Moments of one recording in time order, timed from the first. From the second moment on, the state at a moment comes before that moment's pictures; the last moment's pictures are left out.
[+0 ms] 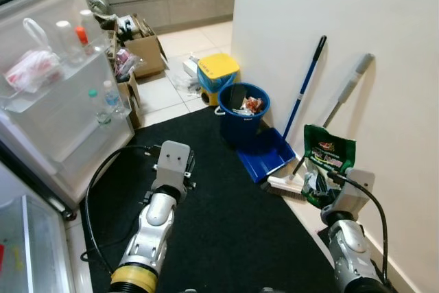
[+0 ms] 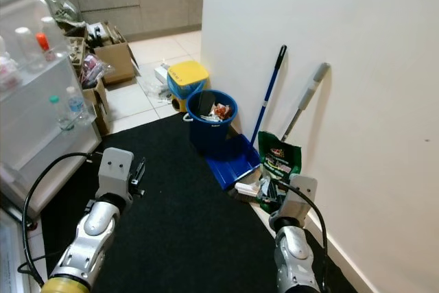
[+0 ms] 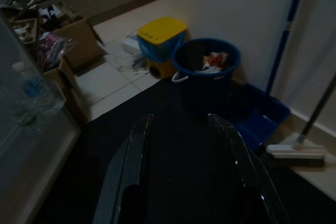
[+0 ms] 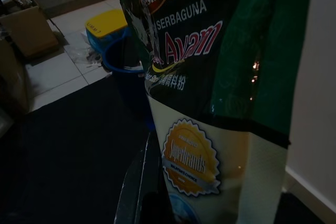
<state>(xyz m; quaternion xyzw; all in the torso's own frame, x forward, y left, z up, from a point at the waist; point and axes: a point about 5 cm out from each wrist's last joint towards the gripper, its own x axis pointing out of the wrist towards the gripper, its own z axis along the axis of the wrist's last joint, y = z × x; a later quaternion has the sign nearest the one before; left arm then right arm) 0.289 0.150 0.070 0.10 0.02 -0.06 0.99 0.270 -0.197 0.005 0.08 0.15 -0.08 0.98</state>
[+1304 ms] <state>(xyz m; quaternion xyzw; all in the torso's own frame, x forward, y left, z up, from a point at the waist) 0.292 0.145 0.070 0.10 0.02 -0.07 0.99 0.273 -0.206 0.008 0.05 0.15 -0.09 0.98</state>
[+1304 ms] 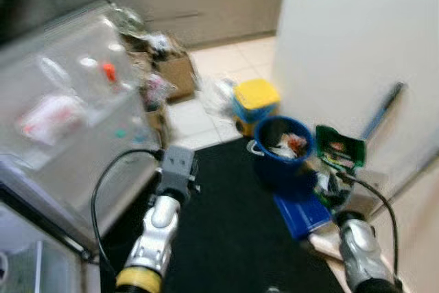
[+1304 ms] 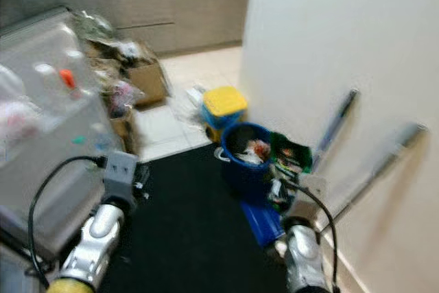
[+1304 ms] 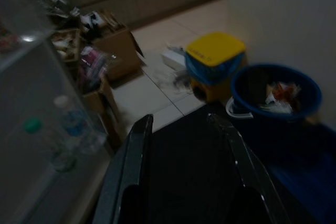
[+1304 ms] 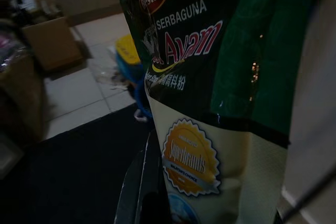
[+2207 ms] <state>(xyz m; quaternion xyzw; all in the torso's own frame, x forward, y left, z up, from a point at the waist) 0.290 0.152 0.068 0.10 0.03 -0.05 0.99 0.276 -0.195 0.009 0.05 0.14 -0.08 0.98</state>
